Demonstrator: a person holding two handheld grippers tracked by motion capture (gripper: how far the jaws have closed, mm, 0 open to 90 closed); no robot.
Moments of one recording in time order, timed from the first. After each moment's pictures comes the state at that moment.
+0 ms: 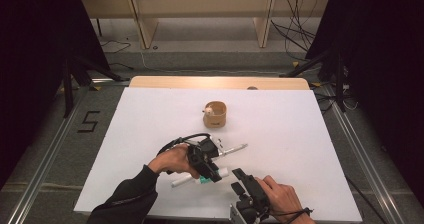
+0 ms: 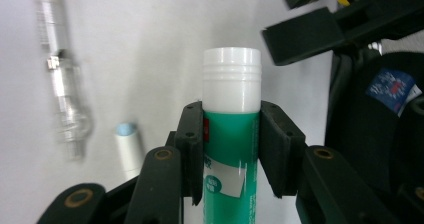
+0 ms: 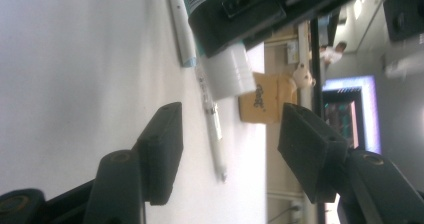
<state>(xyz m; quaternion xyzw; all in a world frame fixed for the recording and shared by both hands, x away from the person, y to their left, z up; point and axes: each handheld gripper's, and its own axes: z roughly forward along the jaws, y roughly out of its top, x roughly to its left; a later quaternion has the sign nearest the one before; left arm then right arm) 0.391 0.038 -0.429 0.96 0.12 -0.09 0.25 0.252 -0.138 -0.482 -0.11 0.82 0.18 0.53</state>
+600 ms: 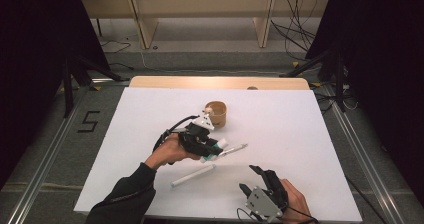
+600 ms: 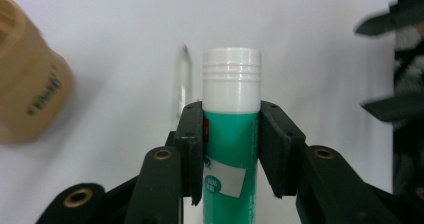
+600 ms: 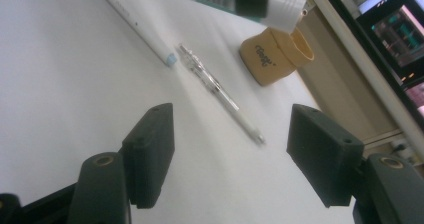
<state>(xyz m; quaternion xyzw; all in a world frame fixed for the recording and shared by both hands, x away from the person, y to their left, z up) 0.416 0.065 -0.408 0.89 0.20 0.03 0.40 0.257 -0.174 -0.463 0.09 0.84 0.31 0.43</state>
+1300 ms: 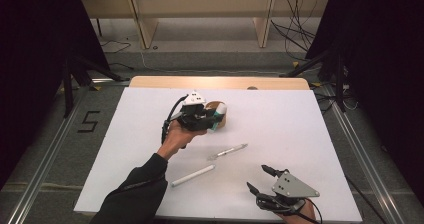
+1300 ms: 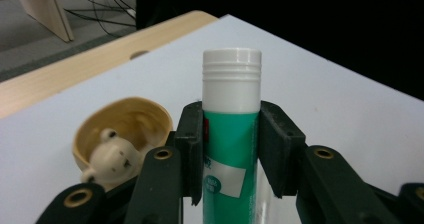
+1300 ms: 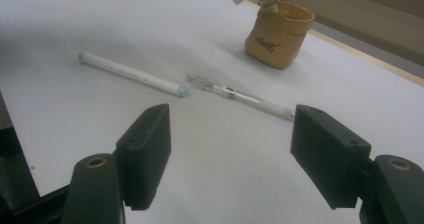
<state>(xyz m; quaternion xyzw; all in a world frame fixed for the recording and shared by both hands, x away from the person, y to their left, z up) 0.455 0.069 -0.392 0.78 0.31 0.13 0.52 0.263 -0.212 -0.453 0.27 0.79 0.47 0.27</state>
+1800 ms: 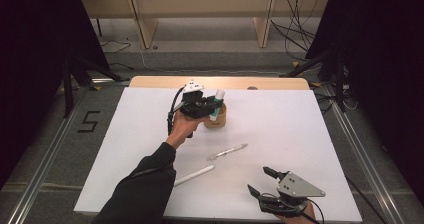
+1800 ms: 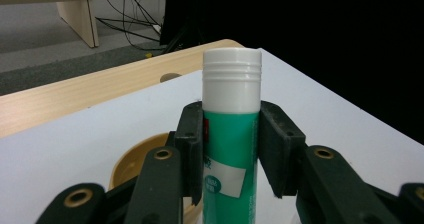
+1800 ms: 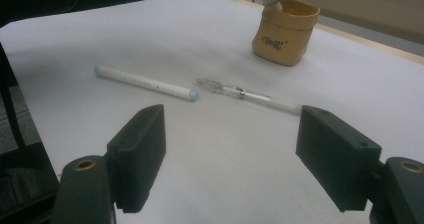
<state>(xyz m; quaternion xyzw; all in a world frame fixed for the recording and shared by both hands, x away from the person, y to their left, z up) 0.490 0.067 -0.396 0.74 0.37 0.14 0.55 0.260 -0.218 -0.455 0.30 0.78 0.50 0.23</state>
